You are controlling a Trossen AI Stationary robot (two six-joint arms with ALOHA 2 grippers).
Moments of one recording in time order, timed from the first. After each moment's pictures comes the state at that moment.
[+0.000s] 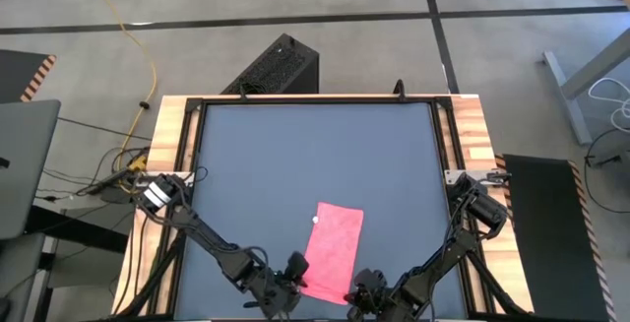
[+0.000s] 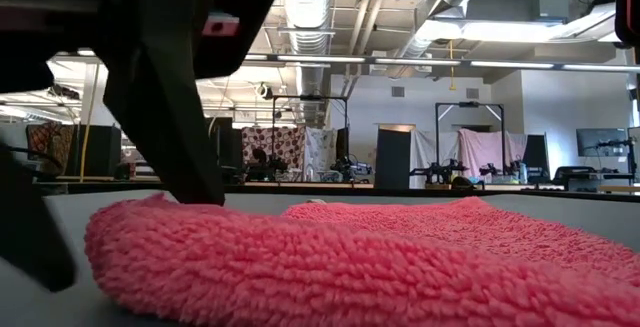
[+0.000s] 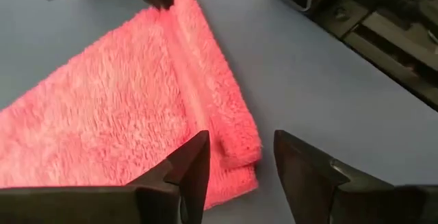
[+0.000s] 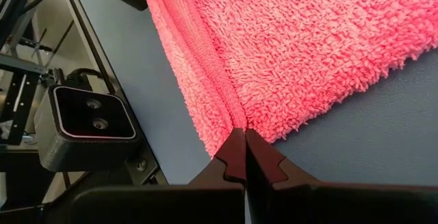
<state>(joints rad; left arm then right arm) -0.70 2.02 1.19 0.03 -0.34 0.19 0.88 2.13 1.28 -0.13 0.57 1.60</state>
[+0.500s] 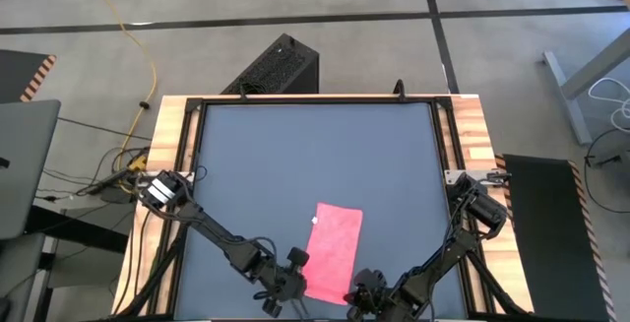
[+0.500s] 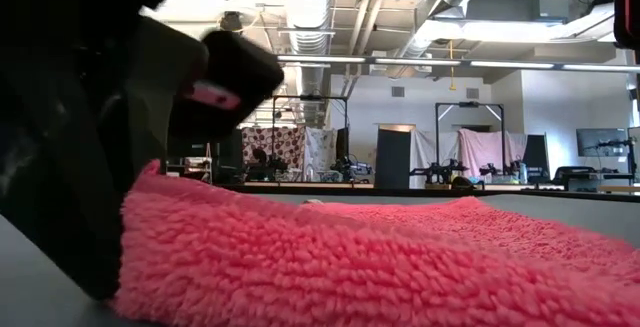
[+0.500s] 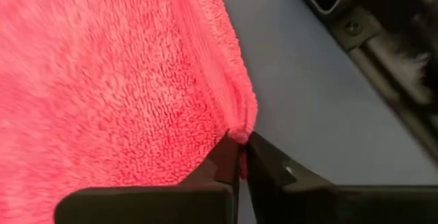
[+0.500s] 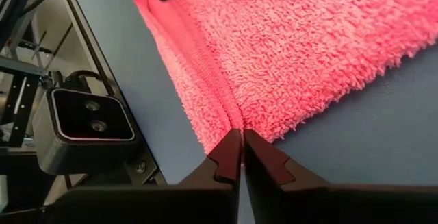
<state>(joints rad) -0.63 2.02 1.19 -0.01 -0.12 -0.10 0.88 2.13 1.28 -0.12 0.57 1.61</state>
